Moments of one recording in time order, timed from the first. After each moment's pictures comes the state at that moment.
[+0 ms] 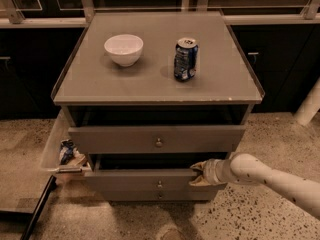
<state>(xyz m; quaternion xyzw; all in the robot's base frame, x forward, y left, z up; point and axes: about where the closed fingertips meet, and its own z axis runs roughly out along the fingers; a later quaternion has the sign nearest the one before) 0.580 -0.173 0.400 -0.66 0.65 0.07 0.36</state>
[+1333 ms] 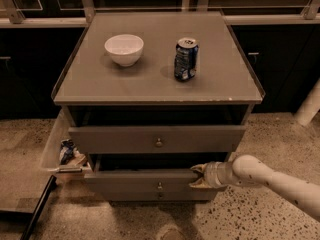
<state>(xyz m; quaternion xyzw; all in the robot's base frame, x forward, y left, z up) 0.567 -0.169 0.399 -0.66 0.65 0.09 0.36</state>
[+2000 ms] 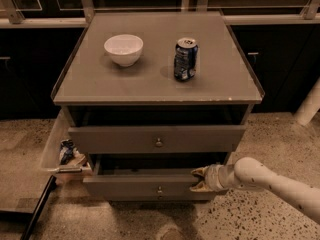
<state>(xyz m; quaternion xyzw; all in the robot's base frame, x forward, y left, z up) 0.552 -0.170 0.400 -0.67 0.64 0.10 0.36</state>
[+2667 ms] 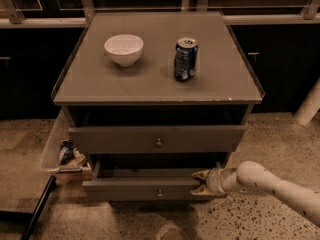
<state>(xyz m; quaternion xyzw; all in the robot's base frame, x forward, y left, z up) 0.536 -0.173 0.398 -0.67 0.64 0.10 0.36</state>
